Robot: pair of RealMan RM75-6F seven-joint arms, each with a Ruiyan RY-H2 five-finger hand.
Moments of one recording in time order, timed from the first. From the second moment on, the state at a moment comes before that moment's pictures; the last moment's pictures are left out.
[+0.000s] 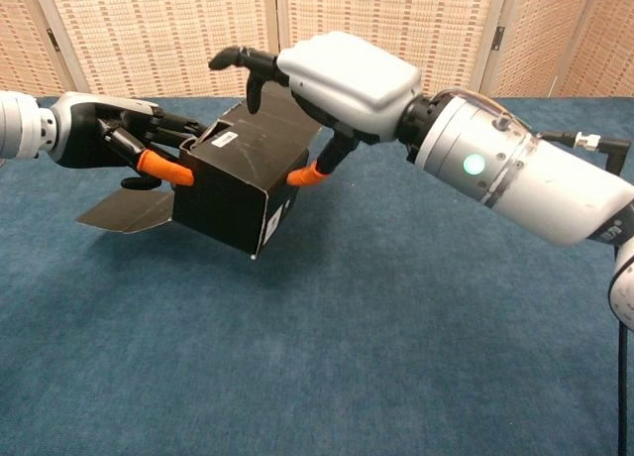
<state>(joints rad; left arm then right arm) -1.00 -1.27 0.06 -1.31 1.50 0.64 -1.40 0.96 -1.82 0.11 -1.01 -1.67 1.25 -0.01</state>
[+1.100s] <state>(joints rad) -0.93 -1.42 0.03 -1.14 1.45 0.58 -1.08 1.00 -2.08 0.07 -0.59 -1.70 1.22 0.09</state>
